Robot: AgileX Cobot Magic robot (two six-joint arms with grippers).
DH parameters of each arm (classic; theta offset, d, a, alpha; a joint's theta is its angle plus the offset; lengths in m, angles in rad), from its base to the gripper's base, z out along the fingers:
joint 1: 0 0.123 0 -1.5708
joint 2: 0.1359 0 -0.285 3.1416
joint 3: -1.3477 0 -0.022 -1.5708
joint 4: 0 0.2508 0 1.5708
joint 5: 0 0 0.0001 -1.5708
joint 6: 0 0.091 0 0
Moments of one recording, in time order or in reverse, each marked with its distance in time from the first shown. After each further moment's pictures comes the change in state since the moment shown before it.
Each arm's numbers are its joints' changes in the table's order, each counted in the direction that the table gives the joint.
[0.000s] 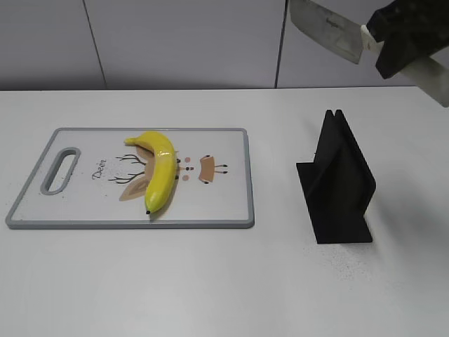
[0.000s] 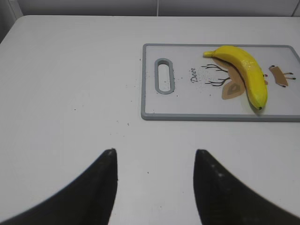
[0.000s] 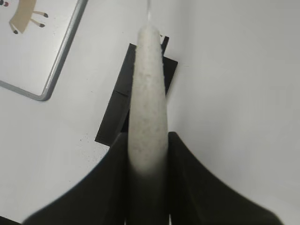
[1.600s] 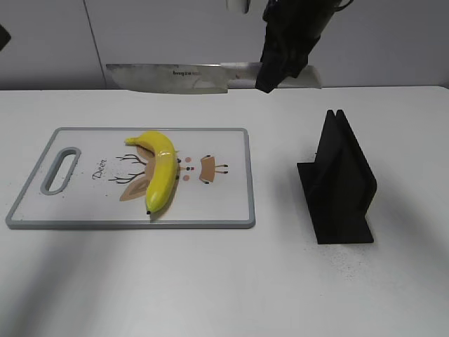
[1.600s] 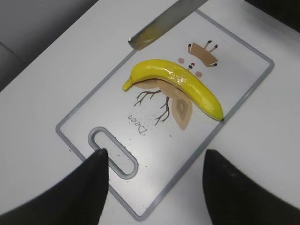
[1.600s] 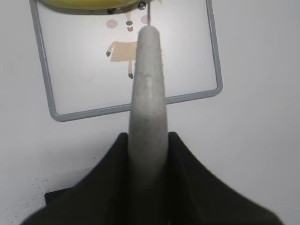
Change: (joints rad) left arm -0.009 1.391 0.883 -0.395 -0.071 0.958; right arm 0.098 0.482 0.472 0.270 -0.085 -0.972
